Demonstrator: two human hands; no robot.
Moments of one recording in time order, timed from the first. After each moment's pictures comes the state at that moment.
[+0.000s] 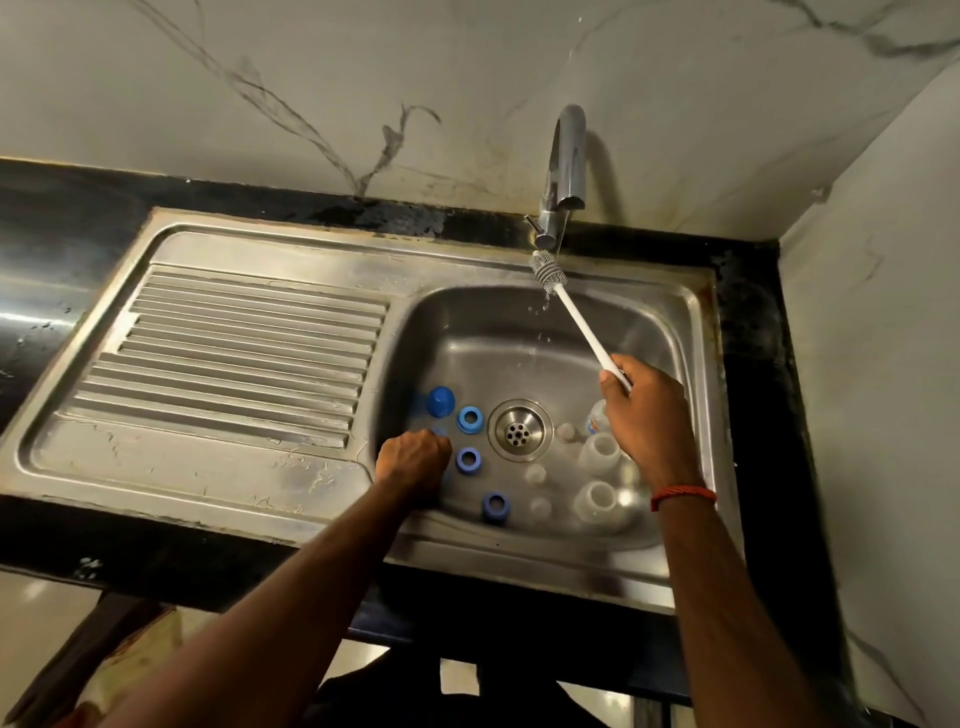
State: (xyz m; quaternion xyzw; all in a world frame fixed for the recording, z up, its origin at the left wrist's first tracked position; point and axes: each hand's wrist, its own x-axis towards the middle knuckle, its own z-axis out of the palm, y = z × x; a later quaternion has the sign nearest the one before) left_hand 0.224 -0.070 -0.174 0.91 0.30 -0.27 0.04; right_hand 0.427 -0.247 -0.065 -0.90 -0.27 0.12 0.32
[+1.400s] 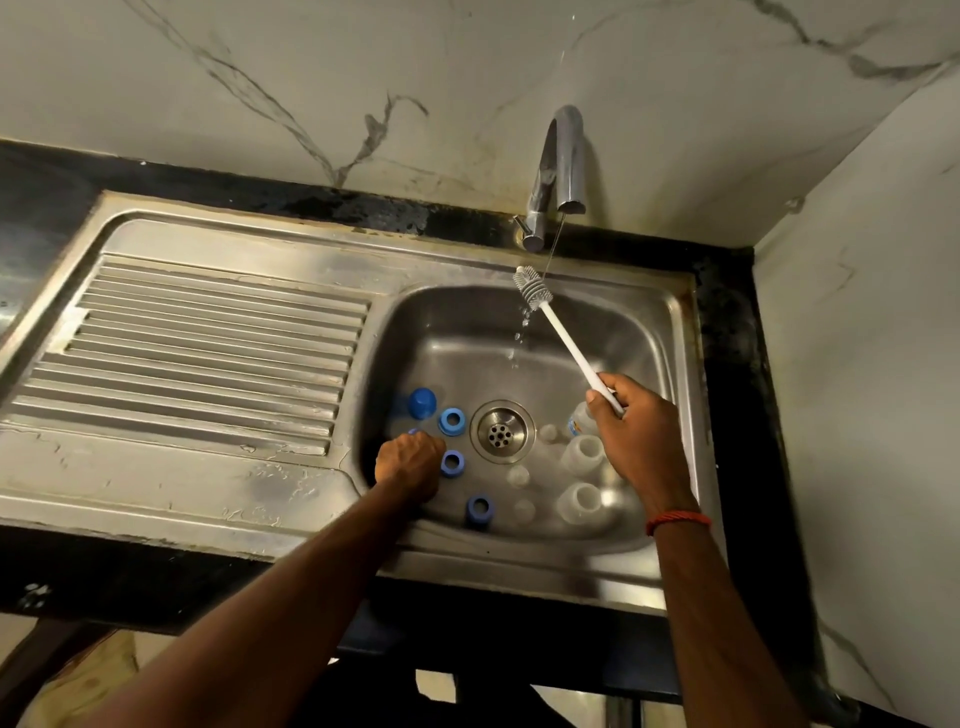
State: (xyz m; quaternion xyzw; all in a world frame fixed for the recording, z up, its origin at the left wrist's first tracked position) left_hand 0.239 -0.074 -0.180 0.91 0.29 -0.30 0.05; right_hand 0.409 -0.255 -0.058 -0.88 -0.26 0.12 0.37
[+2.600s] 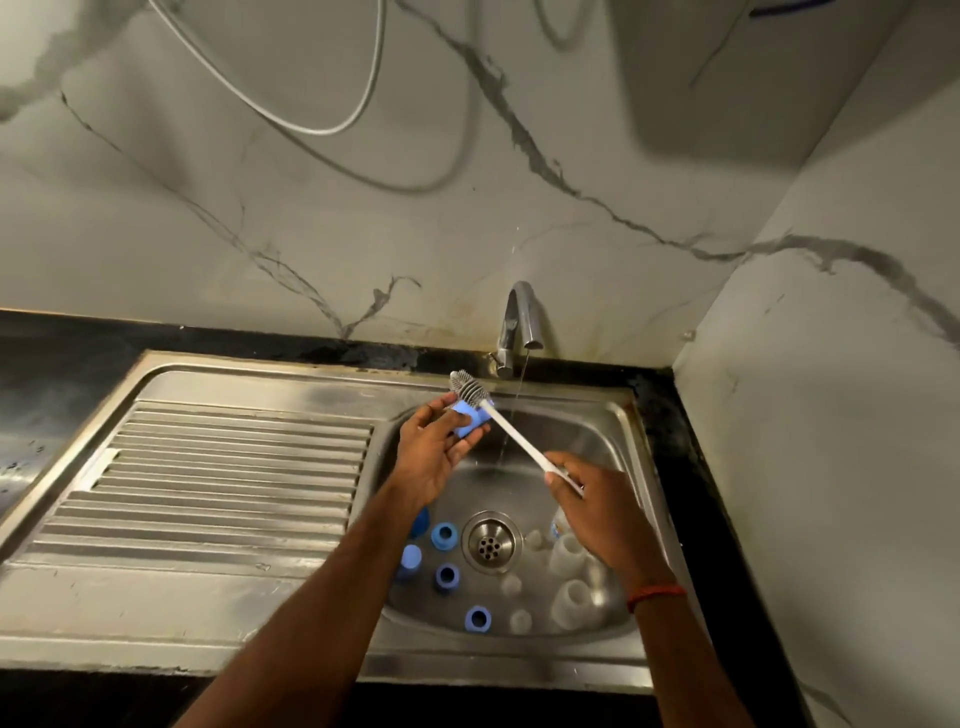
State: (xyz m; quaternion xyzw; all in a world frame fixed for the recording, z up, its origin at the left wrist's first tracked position) left_hand 0.294 -0.037 -0.030 0.30 0.29 0.24 0.88; right_hand 0.372 -0.250 0.009 -0.85 -0.37 0.10 0.36
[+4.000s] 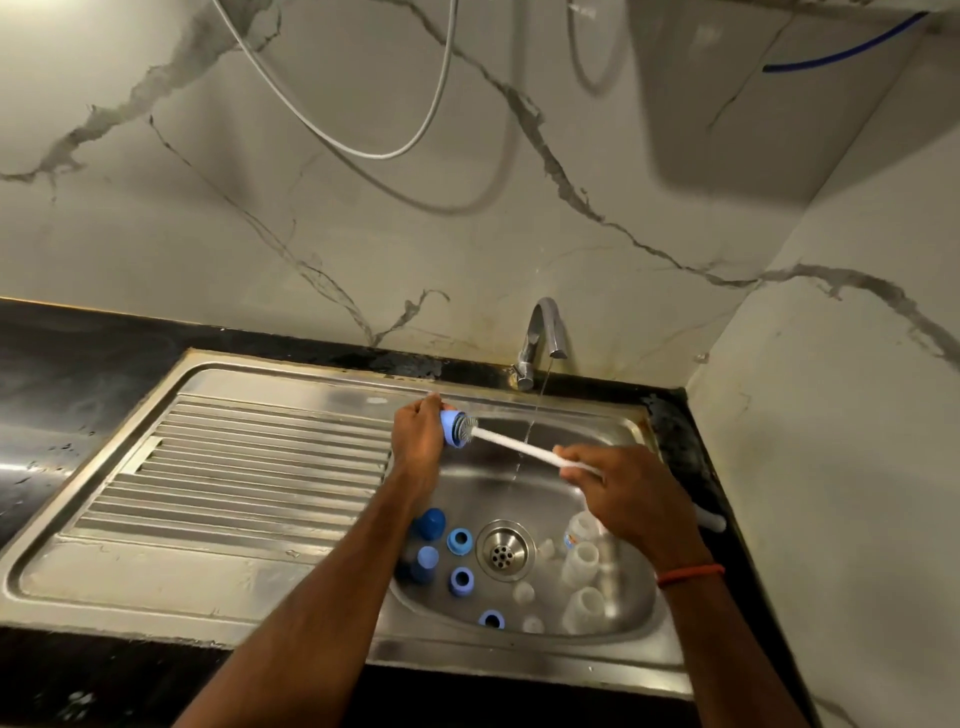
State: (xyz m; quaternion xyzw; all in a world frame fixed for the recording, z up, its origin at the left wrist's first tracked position) left_hand 0.263 -0.024 -0.008 0.52 0.45 0.32 0.65; right_hand 0.365 -0.250 0.053 -0.86 -0.46 0.01 0.23
